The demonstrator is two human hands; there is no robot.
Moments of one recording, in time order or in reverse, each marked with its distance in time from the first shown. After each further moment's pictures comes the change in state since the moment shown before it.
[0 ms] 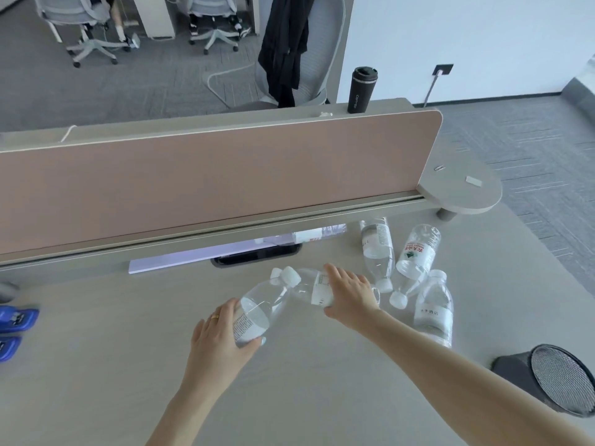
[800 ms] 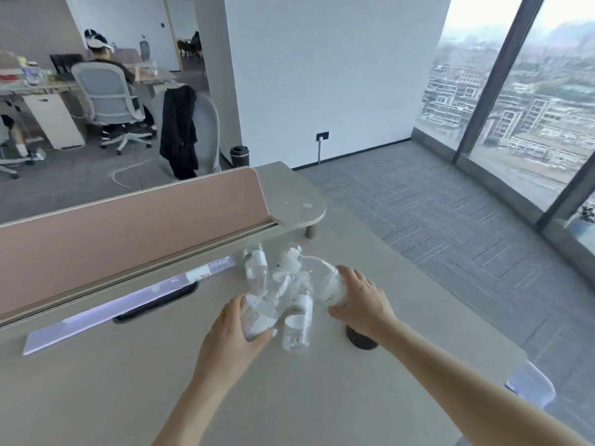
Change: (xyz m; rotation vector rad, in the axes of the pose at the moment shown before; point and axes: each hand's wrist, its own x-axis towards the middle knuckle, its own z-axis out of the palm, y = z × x) left_hand -0.106 0.212 0.010 -0.182 -0.058 0.316; right_hand -0.244 0.141 -0.105 0.319 0.377 0.343
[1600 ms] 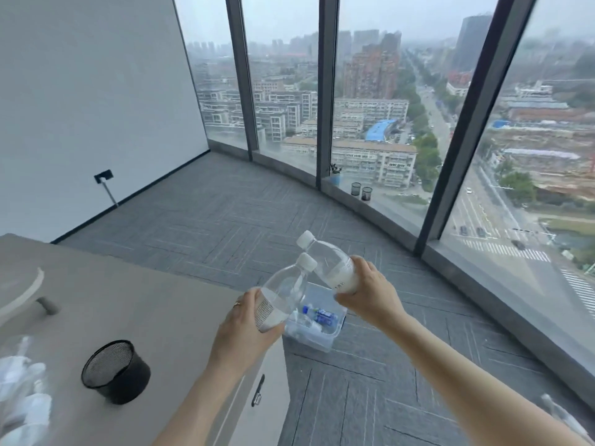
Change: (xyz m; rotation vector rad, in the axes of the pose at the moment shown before) left_hand -0.135 0.324 0.251 -0.051 -0.500 0.612; right_hand -0.285 0.330 -0.193 0.097 0.471 0.648
